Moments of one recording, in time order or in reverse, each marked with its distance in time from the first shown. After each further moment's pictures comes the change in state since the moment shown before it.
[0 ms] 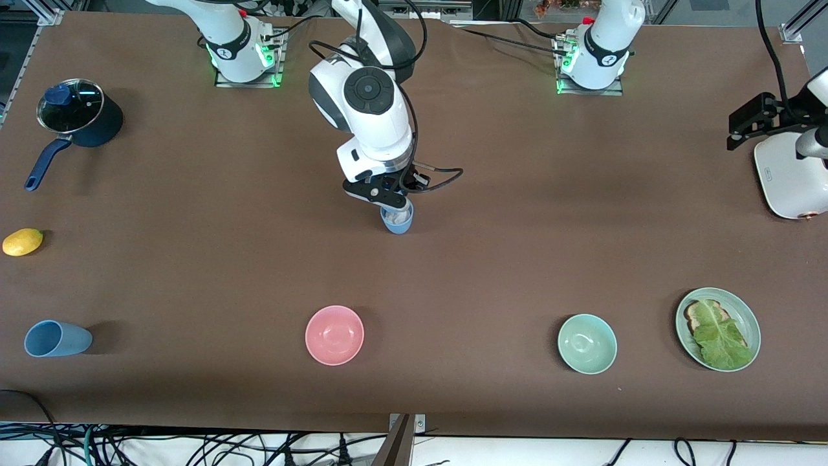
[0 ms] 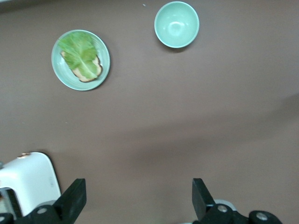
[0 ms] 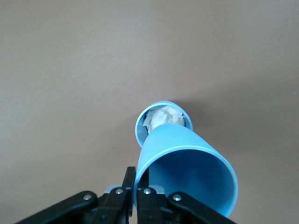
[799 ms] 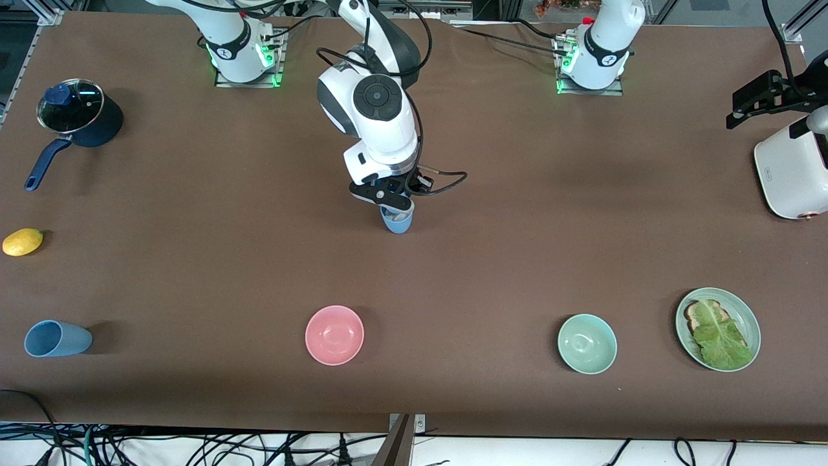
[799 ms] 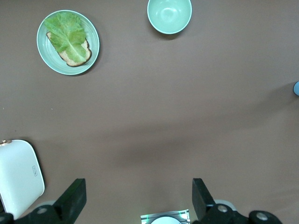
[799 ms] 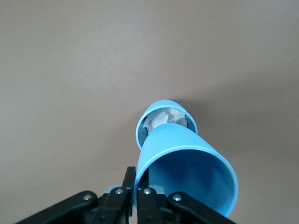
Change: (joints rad) left arm 0.007 -0.074 0.026 -0.084 -0.039 -0.012 0.007; right arm 0.007 0.023 -0.003 0.001 0.000 0.006 0.005
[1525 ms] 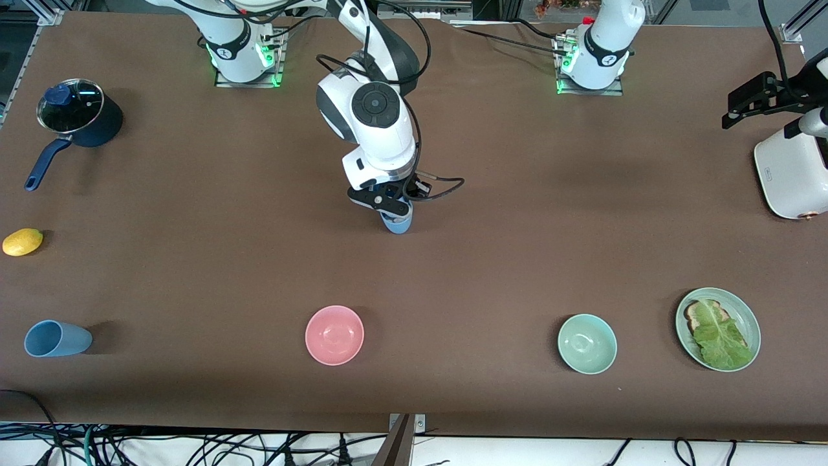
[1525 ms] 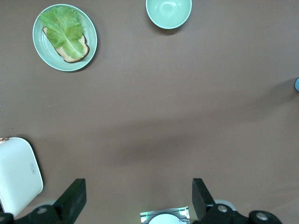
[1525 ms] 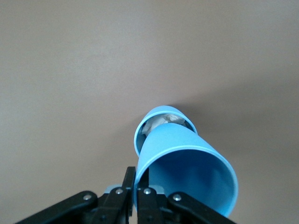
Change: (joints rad) left arm -0.003 0.000 0.000 -0.022 0.000 0.000 0.000; right arm -0.003 0.021 -0.009 0.000 -0.001 0.025 -0.004
